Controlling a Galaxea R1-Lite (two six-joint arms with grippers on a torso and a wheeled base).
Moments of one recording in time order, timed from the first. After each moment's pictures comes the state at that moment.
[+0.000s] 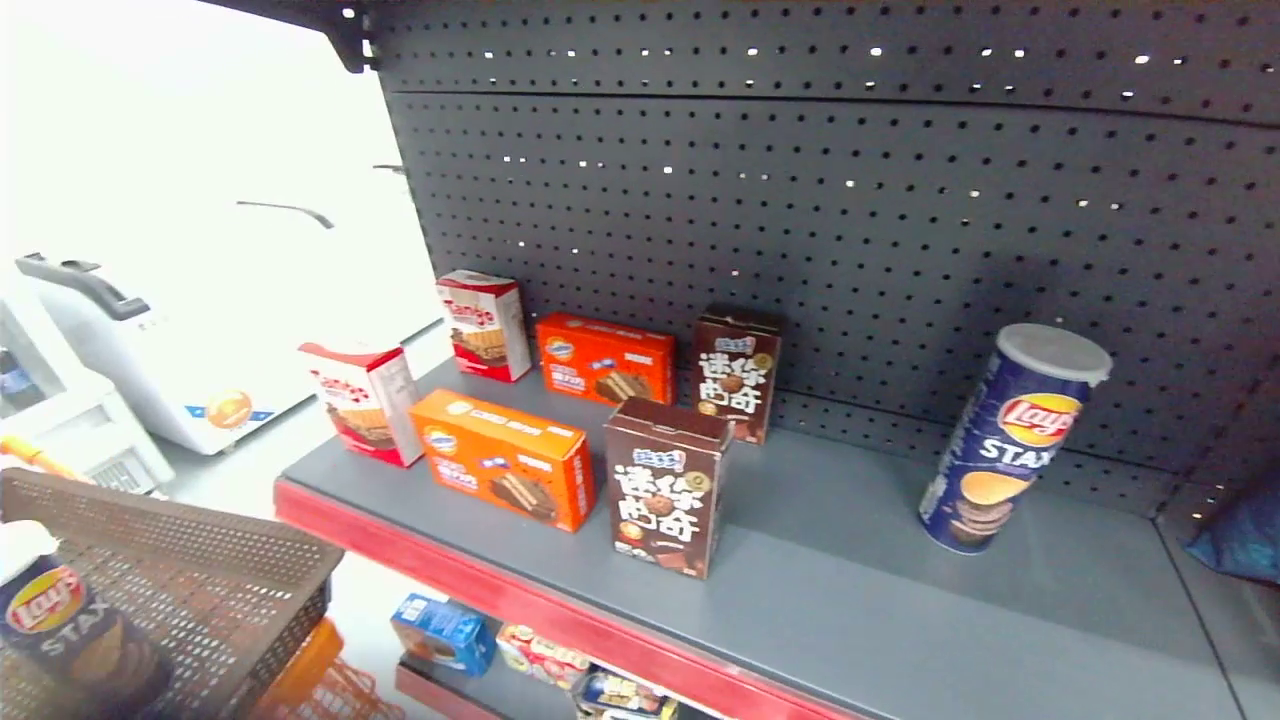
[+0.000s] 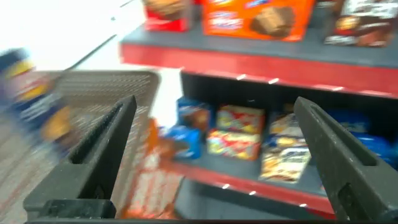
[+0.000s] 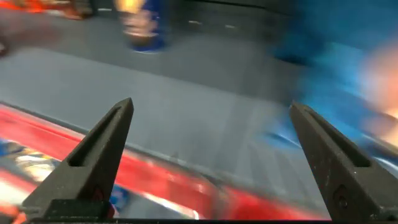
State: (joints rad) left arm 0.00 0.01 0.00 0.00 -0.08 0.02; right arm 0.00 0.00 0.00 0.00 -0.01 0.00
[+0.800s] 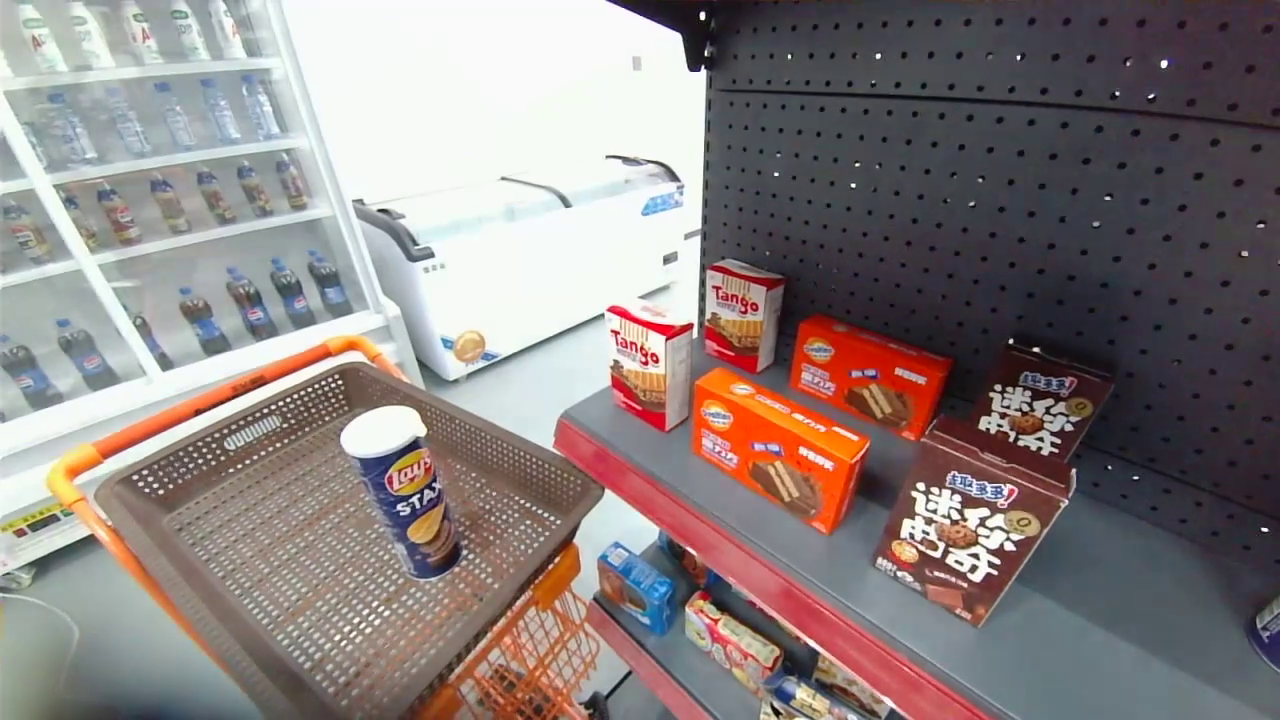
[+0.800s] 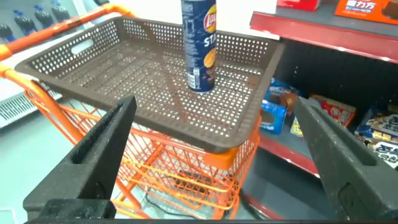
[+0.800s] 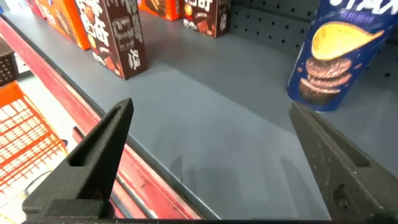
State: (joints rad) left arm 0.00 0.01 0.00 0.00 -0.08 0.03; right arm 0.00 0.00 0.00 0.00 -0.01 0.00
